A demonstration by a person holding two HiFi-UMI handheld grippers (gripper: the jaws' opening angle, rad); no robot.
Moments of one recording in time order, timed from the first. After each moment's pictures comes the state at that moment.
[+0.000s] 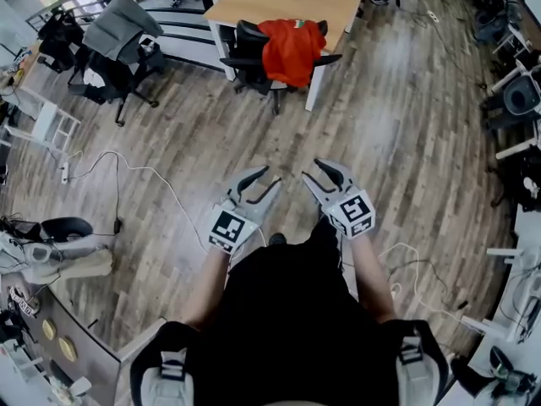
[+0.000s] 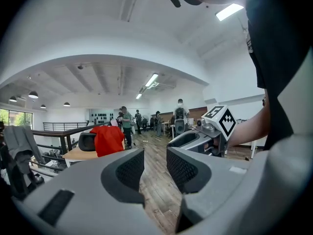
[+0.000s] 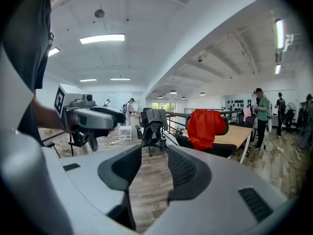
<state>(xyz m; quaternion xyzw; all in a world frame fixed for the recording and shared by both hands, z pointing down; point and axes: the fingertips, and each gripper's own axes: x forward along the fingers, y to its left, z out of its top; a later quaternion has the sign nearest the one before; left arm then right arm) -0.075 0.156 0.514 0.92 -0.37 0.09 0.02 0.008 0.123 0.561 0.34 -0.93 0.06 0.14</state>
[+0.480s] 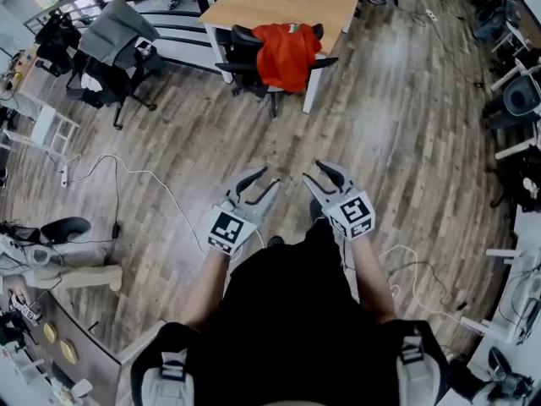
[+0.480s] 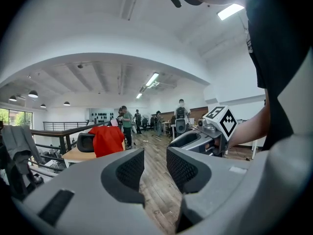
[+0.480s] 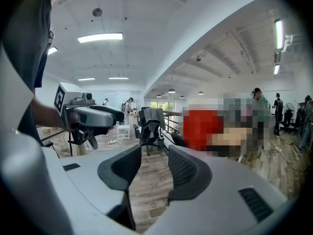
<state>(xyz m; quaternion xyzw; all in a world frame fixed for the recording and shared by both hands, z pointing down) -0.066 0.129 0.507 0.92 -0.37 0.09 0.02 0.024 0.098 0.558 0.35 -0.93 0.06 0.15</state>
